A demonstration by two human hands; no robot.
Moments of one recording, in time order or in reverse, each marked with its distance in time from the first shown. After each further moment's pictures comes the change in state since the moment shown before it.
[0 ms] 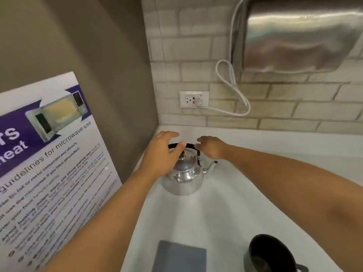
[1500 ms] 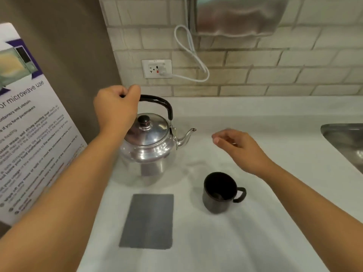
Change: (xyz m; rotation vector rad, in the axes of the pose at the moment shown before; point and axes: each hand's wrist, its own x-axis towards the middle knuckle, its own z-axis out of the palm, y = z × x) left_hand -0.027 0.072 -0.031 -0.198 0.425 -0.140; right_hand -0.234 0.075 0.000 0.481 0.351 -0.067
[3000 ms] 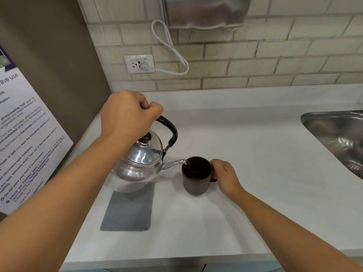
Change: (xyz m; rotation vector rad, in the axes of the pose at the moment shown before) left_hand -0.090 0.073 0.007 0.334 -0.236 0.227; right_hand -0.064 0.103 0.034 0.334 0.124 0.189
